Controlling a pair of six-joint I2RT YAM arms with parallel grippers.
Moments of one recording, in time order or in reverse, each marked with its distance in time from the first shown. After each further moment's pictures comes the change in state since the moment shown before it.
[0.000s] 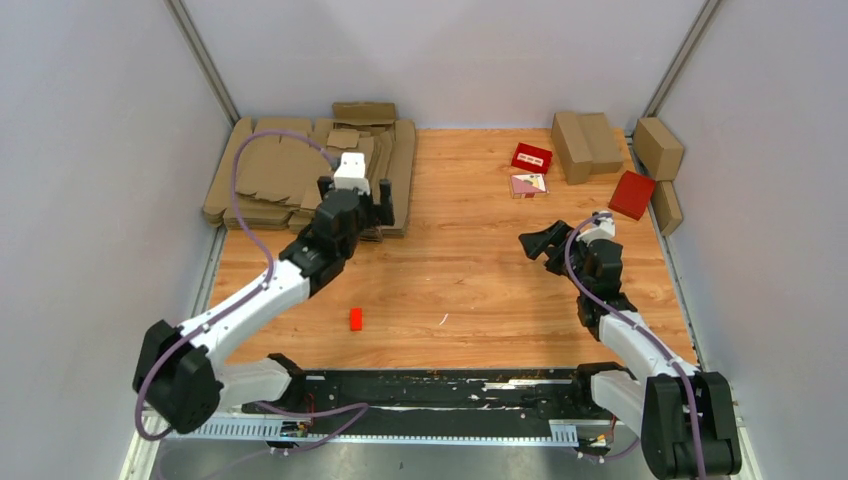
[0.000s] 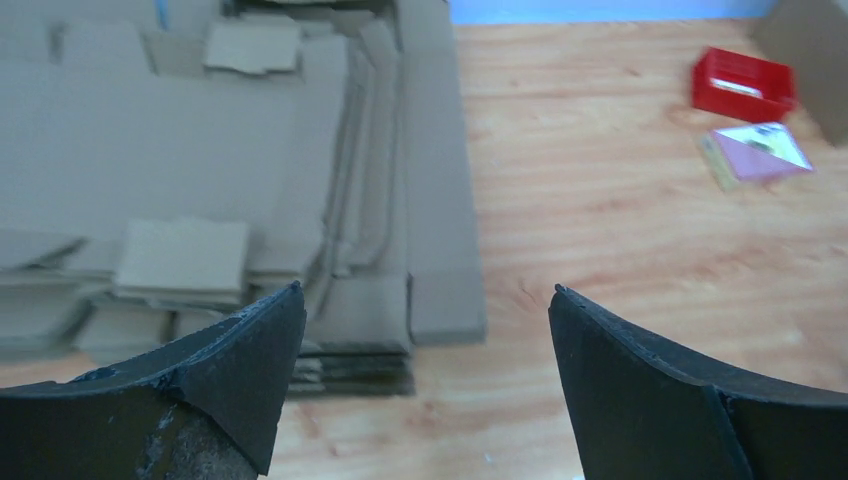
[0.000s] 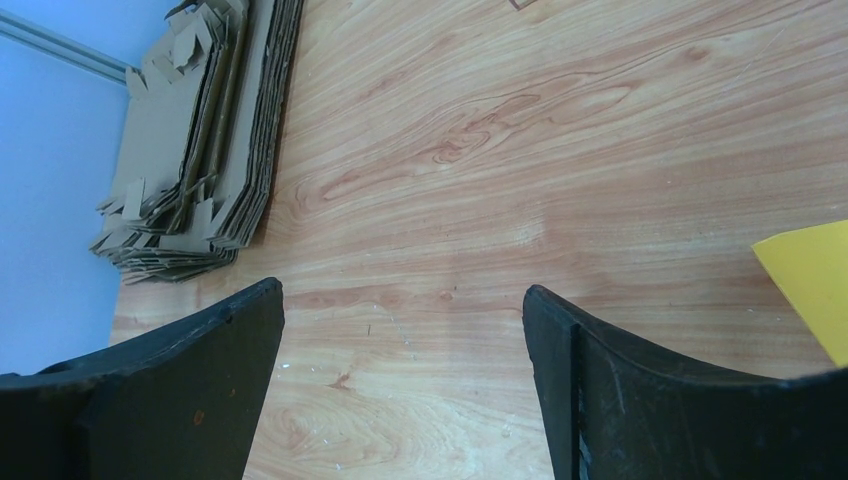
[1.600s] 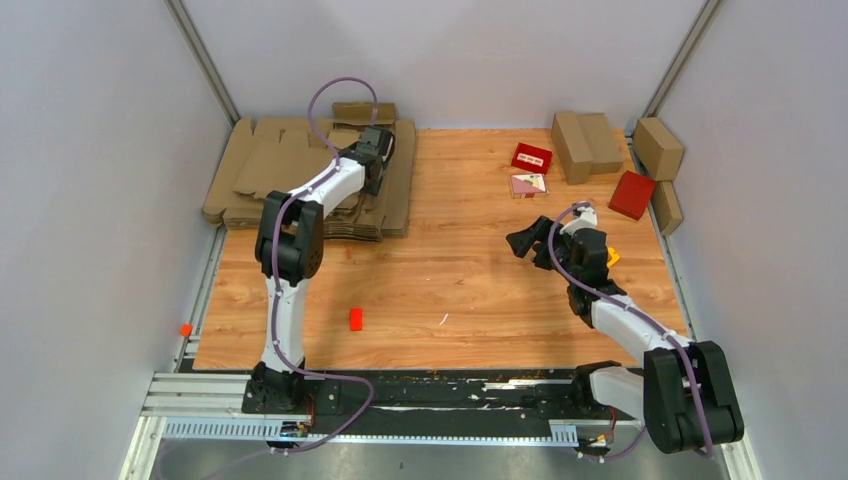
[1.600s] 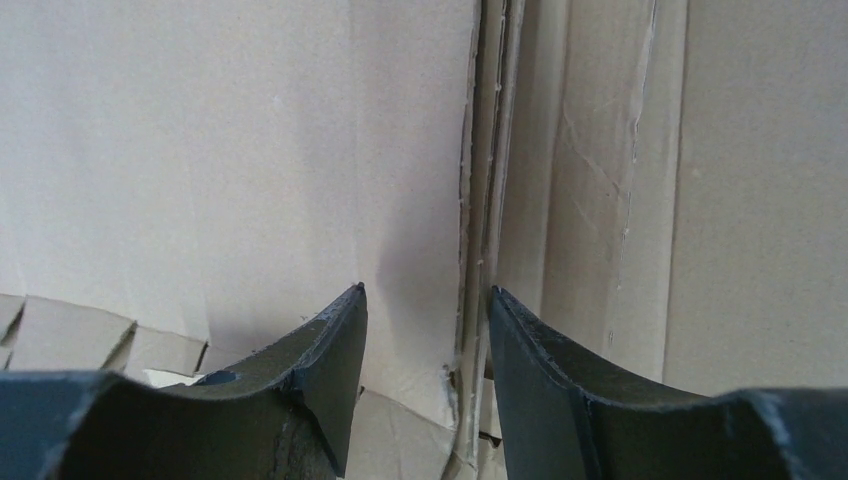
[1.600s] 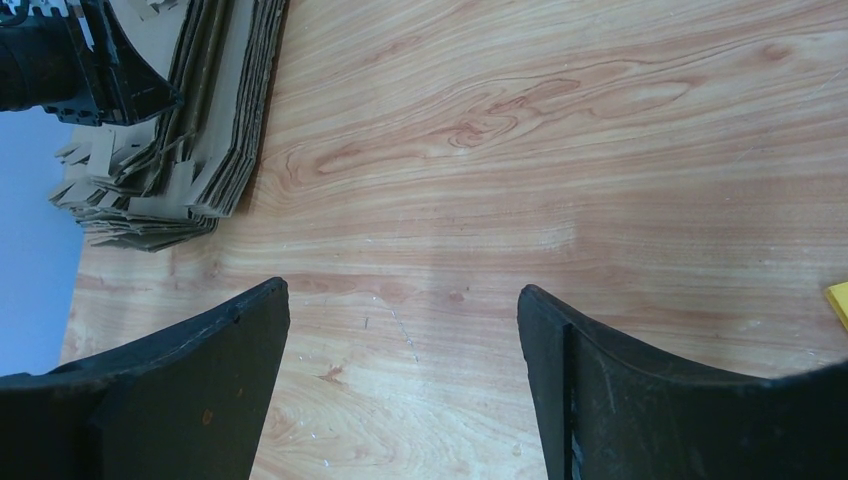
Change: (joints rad) left arm 0.254 1.059 1.013 -0.653 -0.032 0.267; right arm 0.085 0.131 0.079 -0.006 0.019 -0.070
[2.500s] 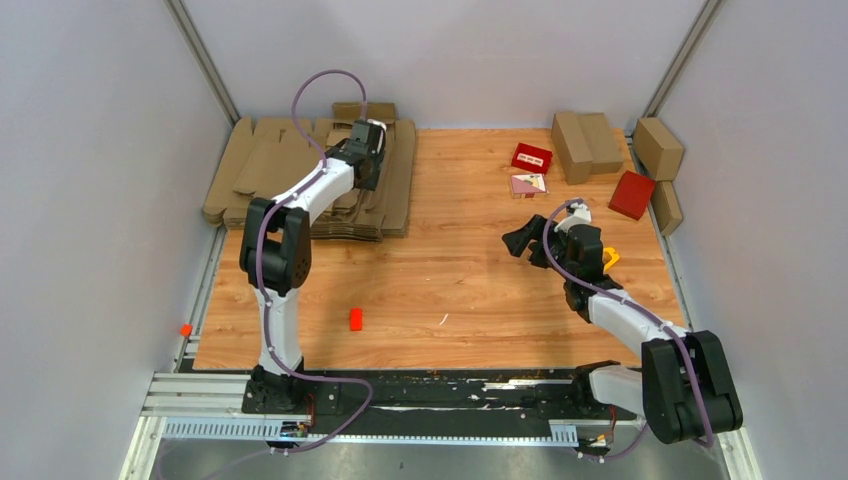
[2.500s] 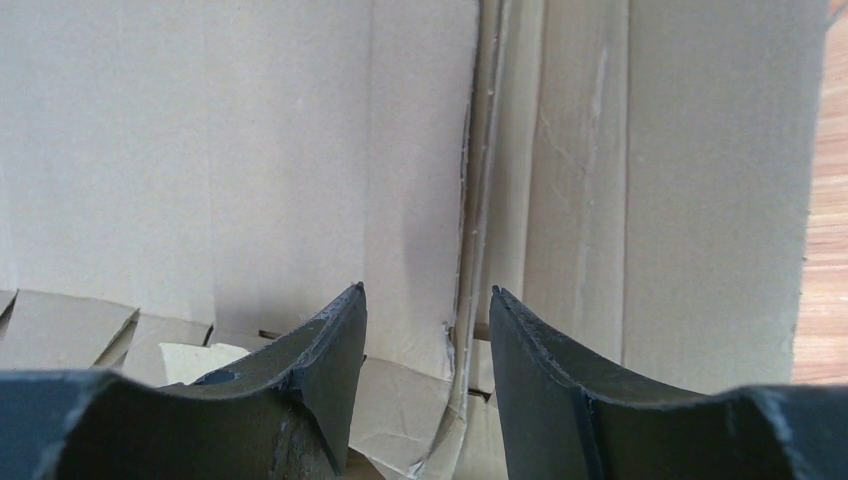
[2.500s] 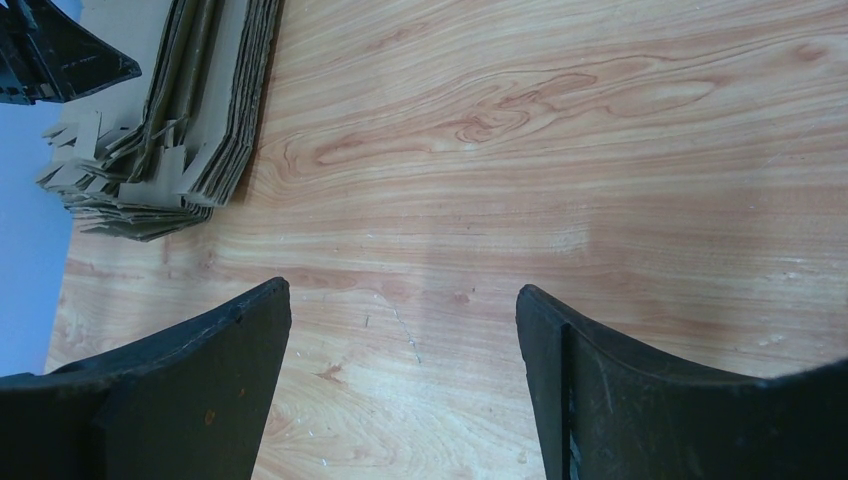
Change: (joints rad) left arm 0.026 -0.130 -0.103 0.061 0.101 -0.036; right arm 0.023 0.046 0.031 -0.010 -0.002 -0.018
